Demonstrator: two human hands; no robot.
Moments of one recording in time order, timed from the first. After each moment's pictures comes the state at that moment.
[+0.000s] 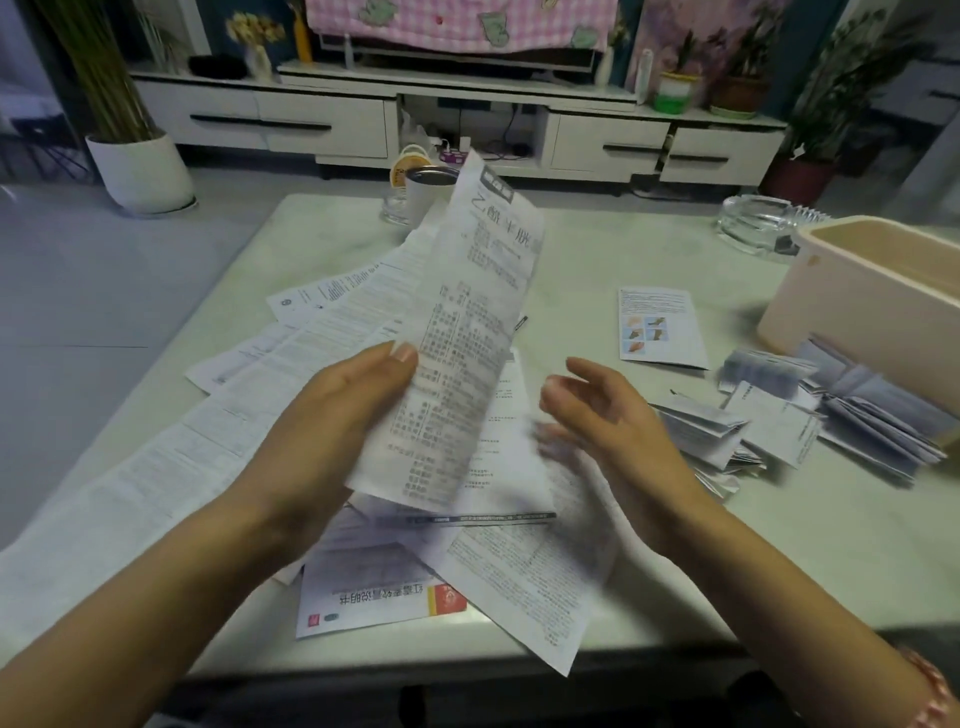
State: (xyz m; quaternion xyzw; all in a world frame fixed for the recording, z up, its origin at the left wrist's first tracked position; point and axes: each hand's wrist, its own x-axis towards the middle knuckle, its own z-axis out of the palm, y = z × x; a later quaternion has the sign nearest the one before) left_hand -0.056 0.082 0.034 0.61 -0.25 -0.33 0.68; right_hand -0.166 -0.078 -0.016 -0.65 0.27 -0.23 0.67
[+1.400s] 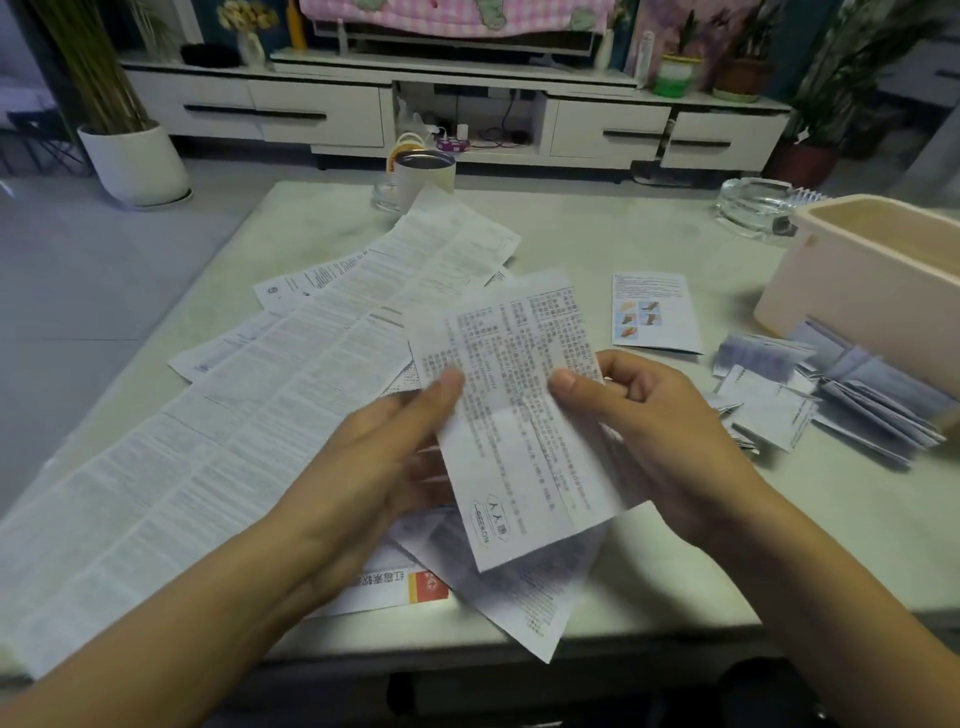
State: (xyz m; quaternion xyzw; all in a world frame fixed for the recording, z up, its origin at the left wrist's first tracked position) left_hand -0.075 0.067 0.009 0.61 -0.19 -0.43 0.64; right_hand -0.184 -0.082 0.008 -0.65 0.25 -0.20 0.69
